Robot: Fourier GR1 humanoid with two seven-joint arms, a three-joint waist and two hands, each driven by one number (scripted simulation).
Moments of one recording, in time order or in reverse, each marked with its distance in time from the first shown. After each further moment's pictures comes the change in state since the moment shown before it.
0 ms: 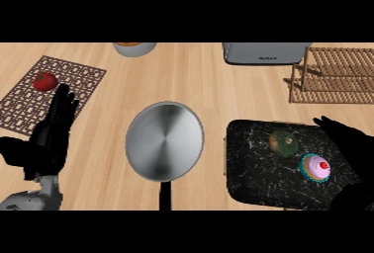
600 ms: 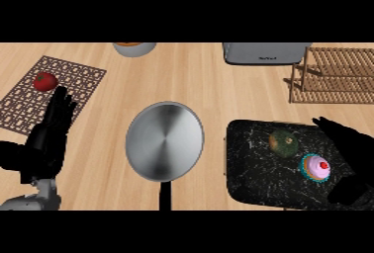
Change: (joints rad) left arm 0.022 -0.036 0.040 -0.027 -0.031 -0.043 0.012; right arm 0.020 0.135 -0.092 0.159 0.168 0.050 -0.187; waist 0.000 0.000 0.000
